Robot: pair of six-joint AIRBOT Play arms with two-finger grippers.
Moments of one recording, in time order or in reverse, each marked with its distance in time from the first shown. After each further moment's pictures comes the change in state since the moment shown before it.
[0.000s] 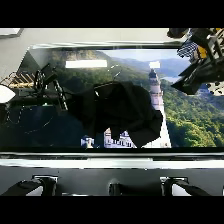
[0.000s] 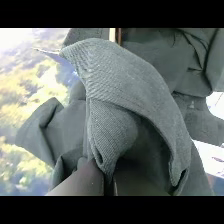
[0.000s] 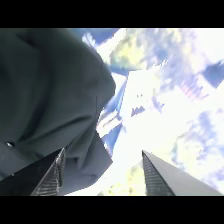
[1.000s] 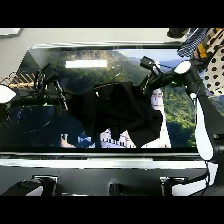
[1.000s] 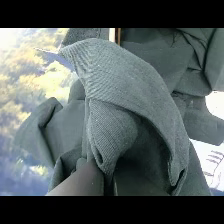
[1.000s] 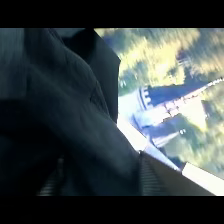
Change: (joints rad) left arm -0.001 -0.005 0.000 0.001 -0.002 0.000; right arm 0.225 -0.423 -0.015 0.205 -0.251 -0.299
